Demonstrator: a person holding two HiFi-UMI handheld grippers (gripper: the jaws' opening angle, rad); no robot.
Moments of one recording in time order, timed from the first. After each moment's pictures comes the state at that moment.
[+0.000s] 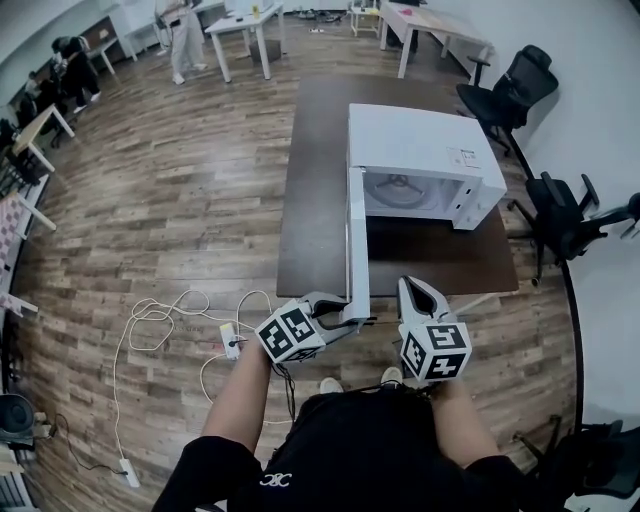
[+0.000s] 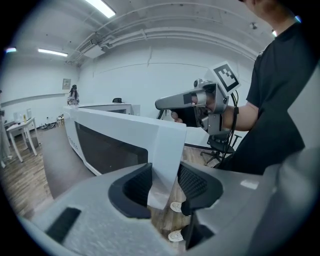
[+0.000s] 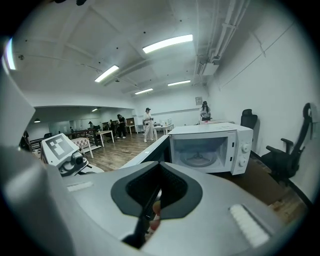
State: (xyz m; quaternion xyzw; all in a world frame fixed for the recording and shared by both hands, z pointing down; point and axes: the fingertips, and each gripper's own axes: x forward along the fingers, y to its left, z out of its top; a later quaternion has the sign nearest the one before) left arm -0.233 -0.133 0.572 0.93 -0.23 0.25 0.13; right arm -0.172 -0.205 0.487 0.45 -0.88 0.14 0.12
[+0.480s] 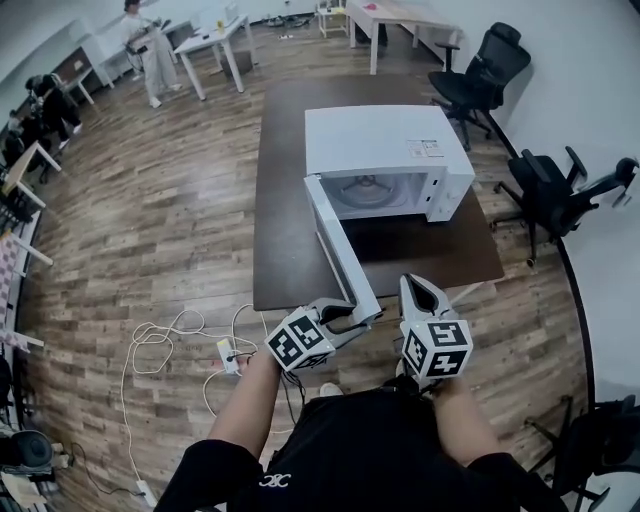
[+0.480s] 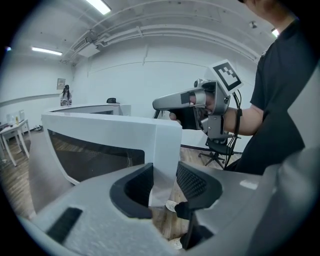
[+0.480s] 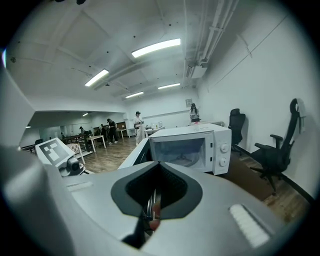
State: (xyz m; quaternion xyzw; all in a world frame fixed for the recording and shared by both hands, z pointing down) left arm -0.147 -0.160 0.571 0.94 -0.21 0.25 0.13; right arm -0.089 -0.234 0.488 0.49 -0.85 0.15 0.10
